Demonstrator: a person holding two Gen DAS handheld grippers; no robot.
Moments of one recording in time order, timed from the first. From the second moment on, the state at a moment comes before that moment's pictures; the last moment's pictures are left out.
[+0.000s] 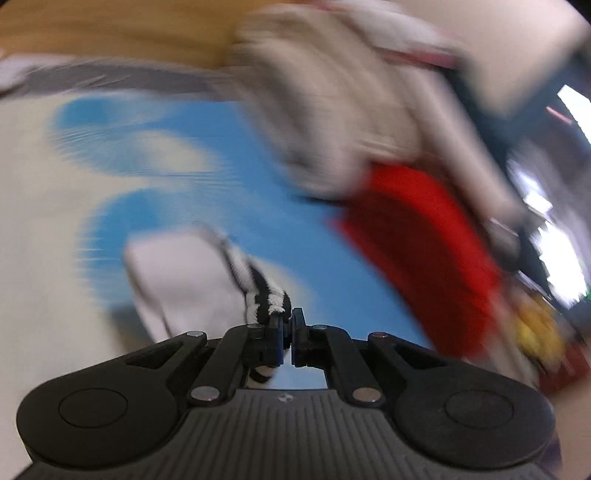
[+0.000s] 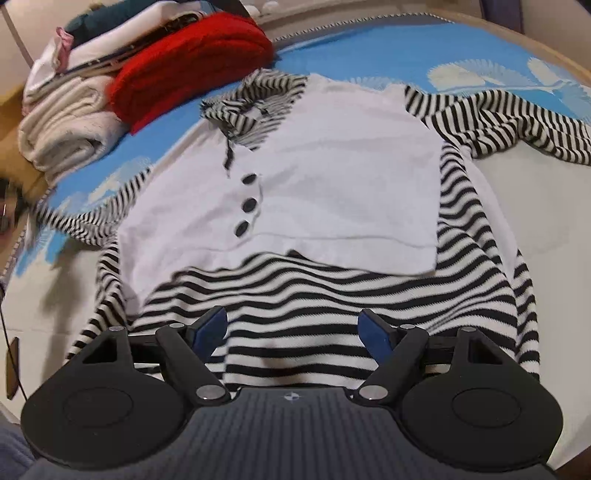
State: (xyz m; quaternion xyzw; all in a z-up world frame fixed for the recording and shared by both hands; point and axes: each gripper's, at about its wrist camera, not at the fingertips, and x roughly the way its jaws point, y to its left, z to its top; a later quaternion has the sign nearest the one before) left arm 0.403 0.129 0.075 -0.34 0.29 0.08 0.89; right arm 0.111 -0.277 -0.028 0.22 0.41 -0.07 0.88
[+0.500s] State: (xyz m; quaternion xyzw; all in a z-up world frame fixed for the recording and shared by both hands) left arm 0.332 -0.105 0.010 -0.15 0.48 -0.16 0.85; right arm 0.091 -0.310 -0.022 0.28 0.40 -0.07 0.87
